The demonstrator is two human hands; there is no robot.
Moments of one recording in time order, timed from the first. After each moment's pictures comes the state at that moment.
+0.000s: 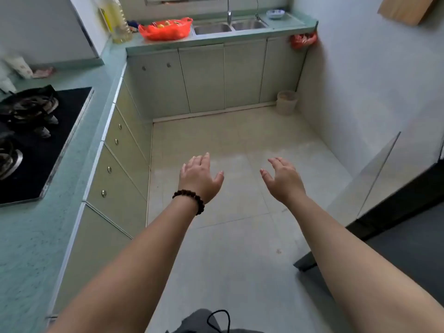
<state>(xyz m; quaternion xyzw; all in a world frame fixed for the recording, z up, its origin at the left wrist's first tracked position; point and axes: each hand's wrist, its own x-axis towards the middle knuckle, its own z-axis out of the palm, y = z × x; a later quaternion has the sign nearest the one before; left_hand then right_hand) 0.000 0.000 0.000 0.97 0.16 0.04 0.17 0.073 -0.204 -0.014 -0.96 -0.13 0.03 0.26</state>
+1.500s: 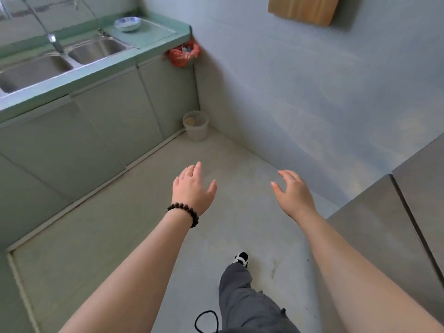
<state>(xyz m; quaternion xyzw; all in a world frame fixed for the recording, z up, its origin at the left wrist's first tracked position) 0.701 -0.007 -0.057 0.97 -0.11 -0.06 0.19 0.624 -0.243 -0.085 -0.93 0.21 -0.07 0.30</state>
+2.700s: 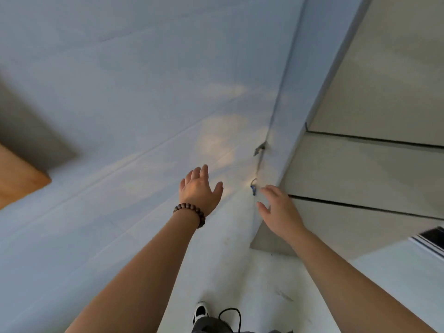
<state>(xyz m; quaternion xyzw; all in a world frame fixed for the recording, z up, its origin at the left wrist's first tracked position) 0.970 -0.576 -0.012 0.62 -0.76 -0.16 0.09 0.775 -0.492 -0.041 -0.63 0.74 -0.17 0.17</state>
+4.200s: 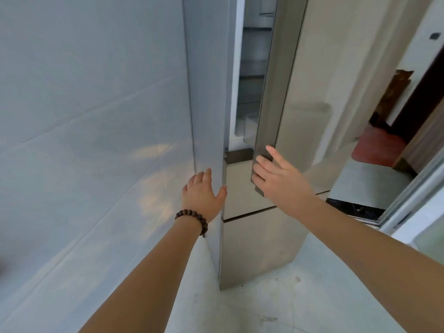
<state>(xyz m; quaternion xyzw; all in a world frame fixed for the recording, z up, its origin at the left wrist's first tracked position) 0.891 -0.559 0.092 0.37 -0.90 -0.18 0.17 0.744 -0.417 0.144 -0.61 0.65 0.22 -0.40</state>
